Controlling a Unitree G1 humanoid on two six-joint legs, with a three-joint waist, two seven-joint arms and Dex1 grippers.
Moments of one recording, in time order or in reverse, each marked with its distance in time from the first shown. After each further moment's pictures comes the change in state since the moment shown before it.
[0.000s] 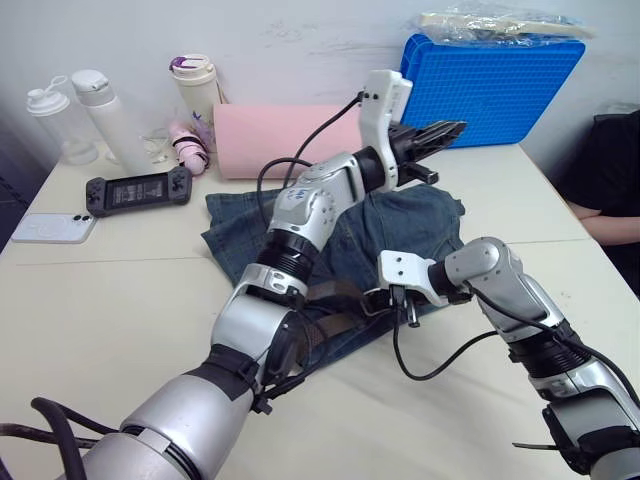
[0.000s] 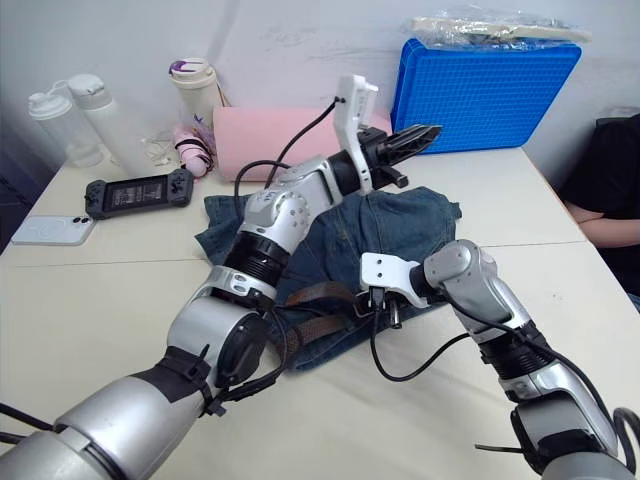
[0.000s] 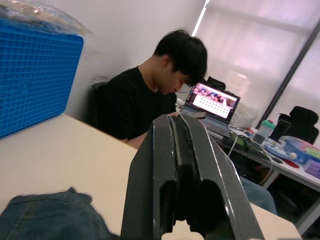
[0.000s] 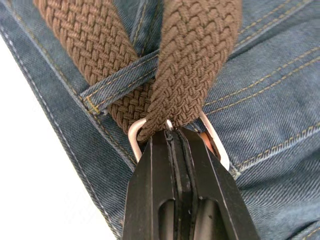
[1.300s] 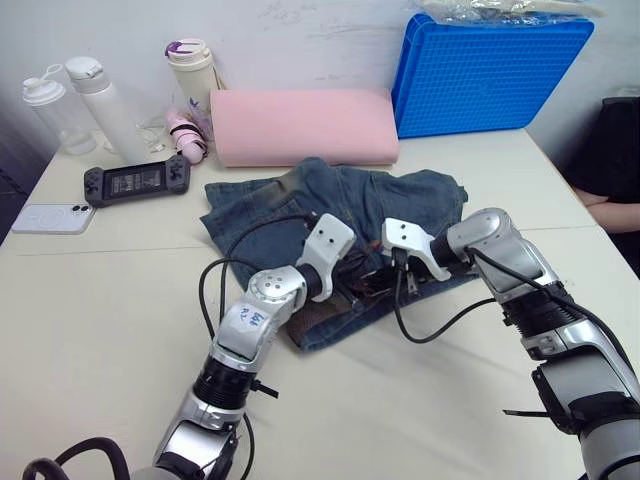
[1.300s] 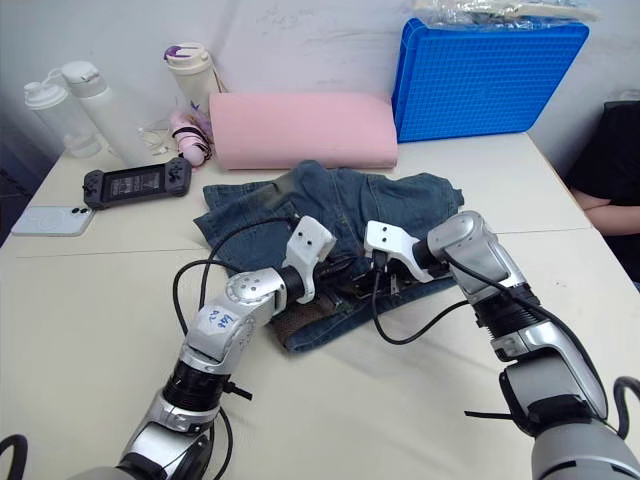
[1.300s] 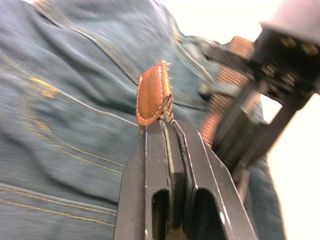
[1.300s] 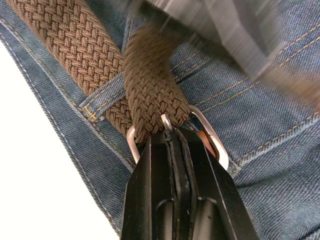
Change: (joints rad) left arm 0.691 0.130 -0.330 -0.848 0.284 0.246 0.220; right arm -0.225 0.010 0.047 0.286 0.081 0.028 0.112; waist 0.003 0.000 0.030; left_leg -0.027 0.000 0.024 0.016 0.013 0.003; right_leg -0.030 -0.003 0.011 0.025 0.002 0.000
